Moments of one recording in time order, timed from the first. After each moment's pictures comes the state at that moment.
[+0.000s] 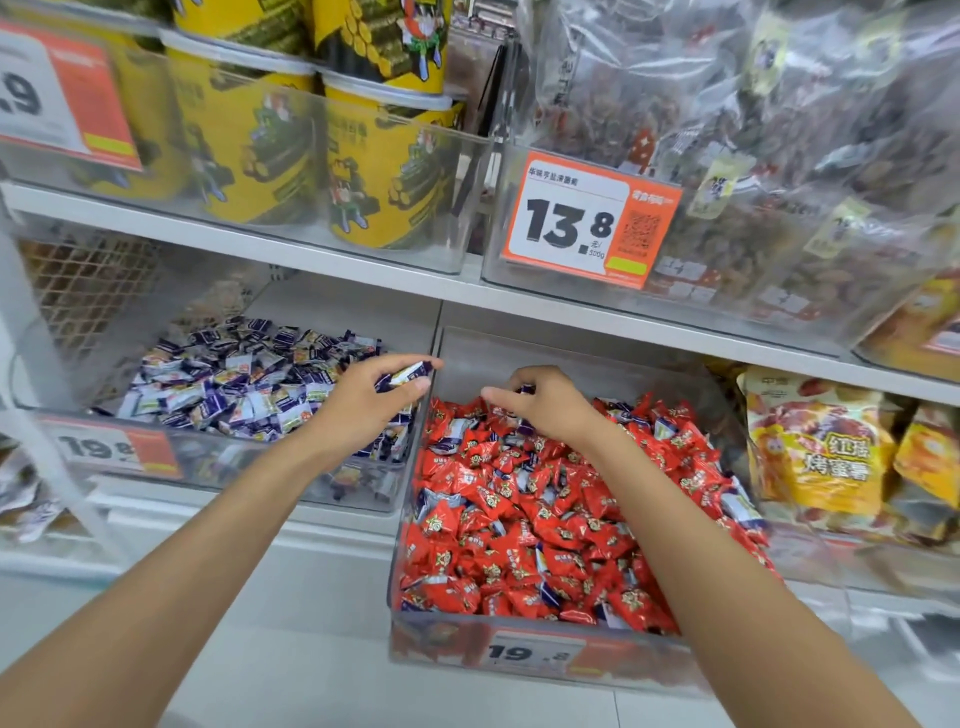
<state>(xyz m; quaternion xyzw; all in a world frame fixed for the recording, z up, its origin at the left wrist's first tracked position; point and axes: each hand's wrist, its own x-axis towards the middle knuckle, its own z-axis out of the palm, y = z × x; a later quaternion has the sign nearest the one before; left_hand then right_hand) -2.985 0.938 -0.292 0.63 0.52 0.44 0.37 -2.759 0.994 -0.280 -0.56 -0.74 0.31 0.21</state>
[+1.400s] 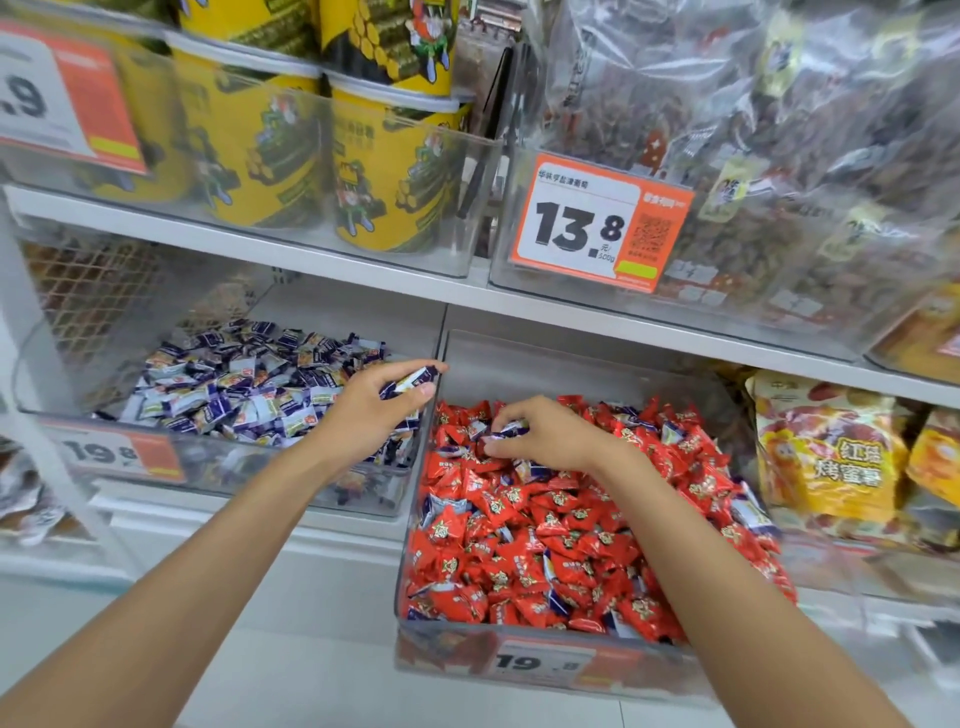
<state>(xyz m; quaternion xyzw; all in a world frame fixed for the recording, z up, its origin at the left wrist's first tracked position) -2.985 0.935 -0.293 0.62 0.52 0.44 0.39 -2.757 0.984 -0.287 -0.53 -0.80 0.29 0.05</state>
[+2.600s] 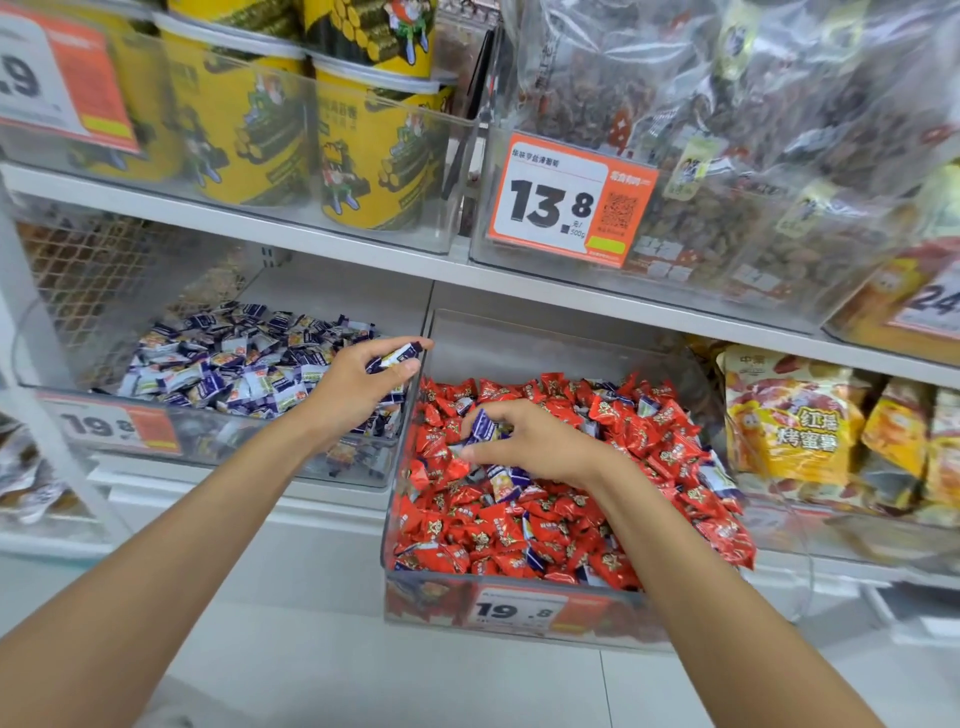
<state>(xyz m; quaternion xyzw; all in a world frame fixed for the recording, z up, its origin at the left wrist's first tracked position) -2.983 0.931 -0.291 0.62 0.52 0.45 0.39 -2.760 0.918 -0.263 -0.47 -0.76 0.44 0.11</state>
